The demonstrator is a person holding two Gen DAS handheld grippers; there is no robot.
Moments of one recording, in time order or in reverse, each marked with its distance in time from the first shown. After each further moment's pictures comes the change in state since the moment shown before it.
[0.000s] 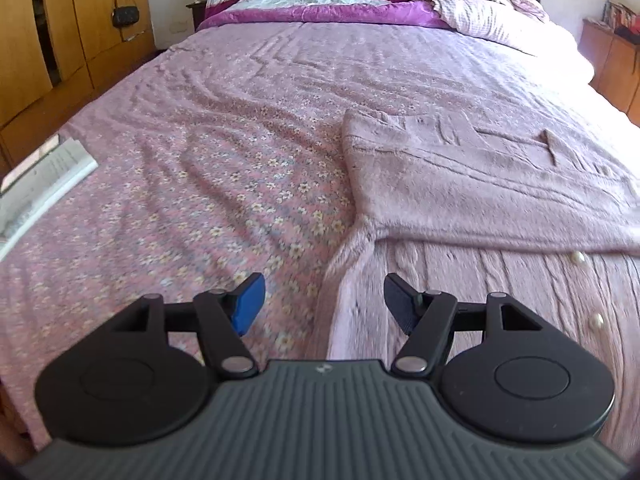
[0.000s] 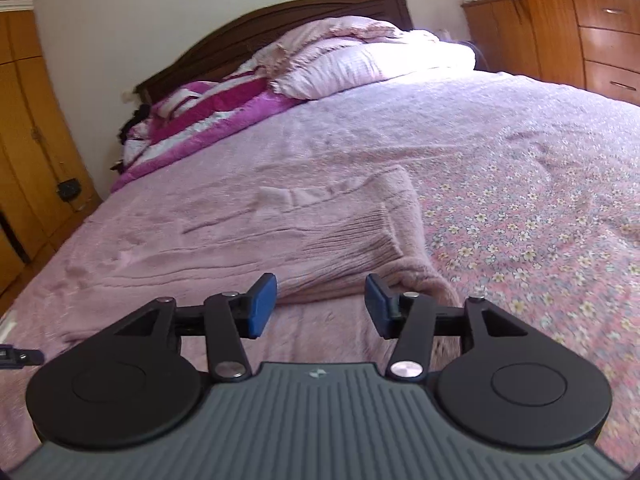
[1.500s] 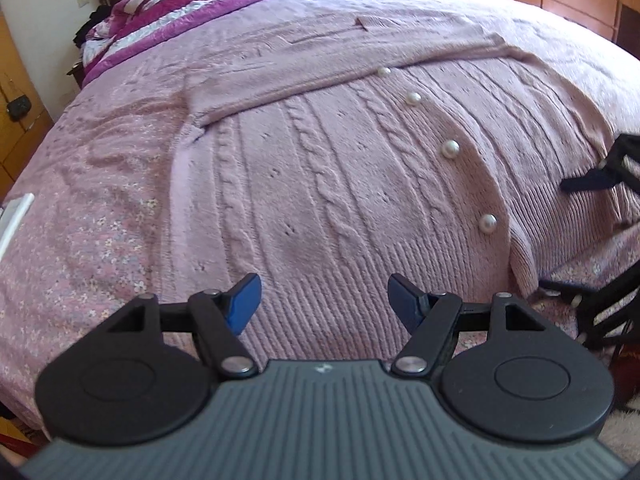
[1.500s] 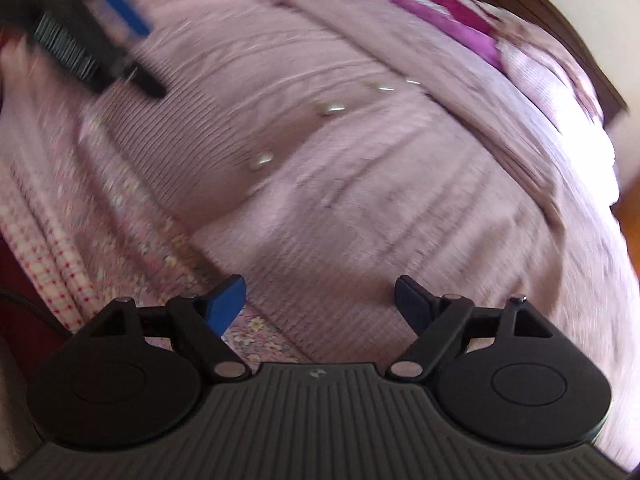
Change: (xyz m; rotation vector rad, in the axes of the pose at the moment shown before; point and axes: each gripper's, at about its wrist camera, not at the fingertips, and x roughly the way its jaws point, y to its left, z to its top) left arm -0.068 -0.070 -0.128 0.417 0.028 -0.164; right arm -0.083 0.097 -0.173 -1.062 0.375 0.079
